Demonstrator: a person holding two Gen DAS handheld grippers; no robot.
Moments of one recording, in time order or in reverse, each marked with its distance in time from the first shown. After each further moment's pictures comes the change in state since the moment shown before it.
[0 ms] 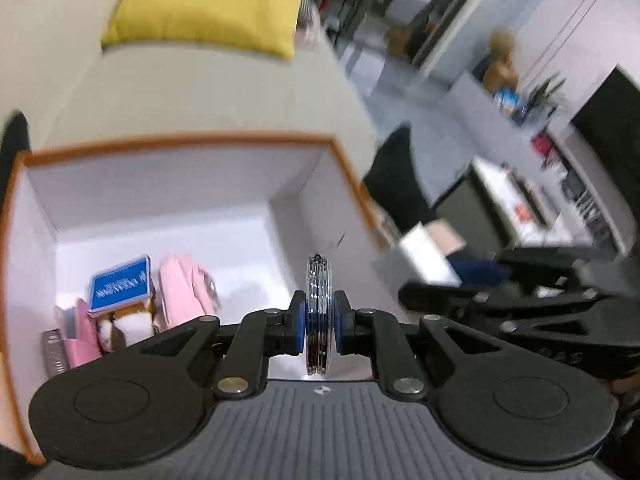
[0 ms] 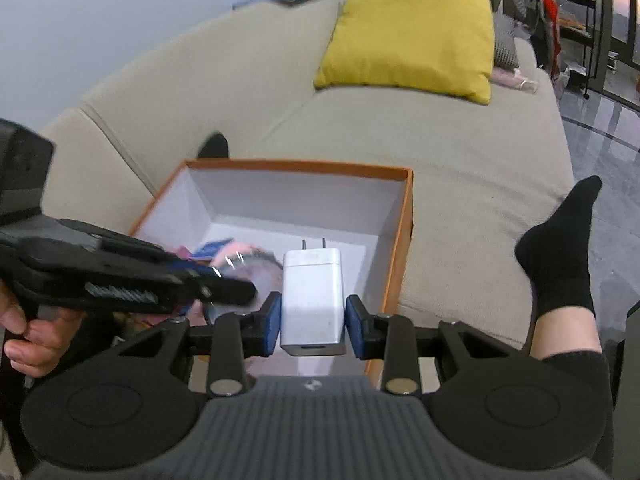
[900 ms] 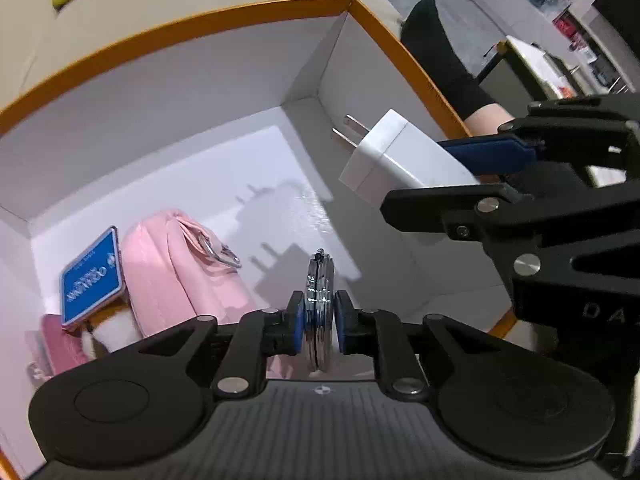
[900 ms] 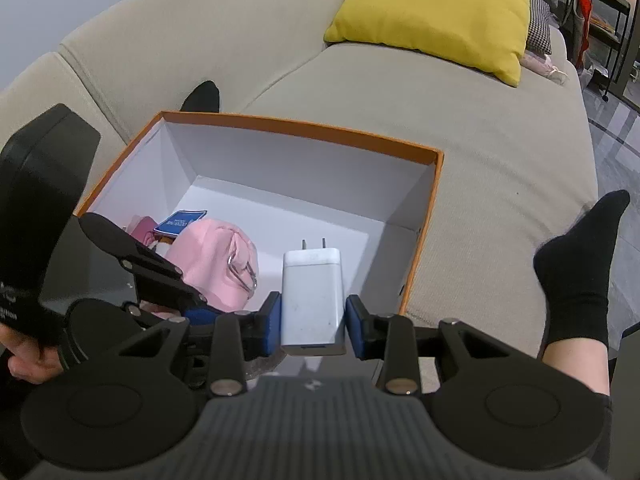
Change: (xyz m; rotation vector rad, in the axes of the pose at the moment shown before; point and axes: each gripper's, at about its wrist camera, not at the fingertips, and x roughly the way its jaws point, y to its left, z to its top) left arm 0.075 0.004 -0.003 0.178 0.291 0.132; right arm 0.055 0.002 0.015 -0.067 0.111 -0.062
